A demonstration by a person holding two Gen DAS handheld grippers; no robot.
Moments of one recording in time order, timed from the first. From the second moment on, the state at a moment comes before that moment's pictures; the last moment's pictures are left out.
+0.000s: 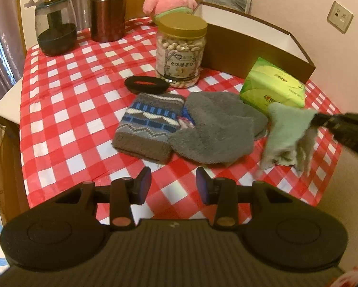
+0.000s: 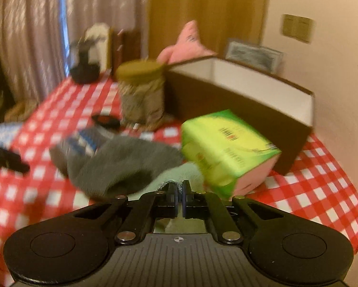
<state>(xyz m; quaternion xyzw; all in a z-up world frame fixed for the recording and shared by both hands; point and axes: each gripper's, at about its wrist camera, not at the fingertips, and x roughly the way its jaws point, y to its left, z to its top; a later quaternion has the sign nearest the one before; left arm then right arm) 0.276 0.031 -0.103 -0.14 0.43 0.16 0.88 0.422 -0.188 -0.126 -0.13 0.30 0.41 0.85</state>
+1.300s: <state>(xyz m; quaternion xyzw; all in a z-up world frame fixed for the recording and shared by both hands) 0.254 0.009 -0.097 -0.14 0.44 0.20 0.86 0.487 -0.203 -0.181 0.08 0.53 0.38 0.75</state>
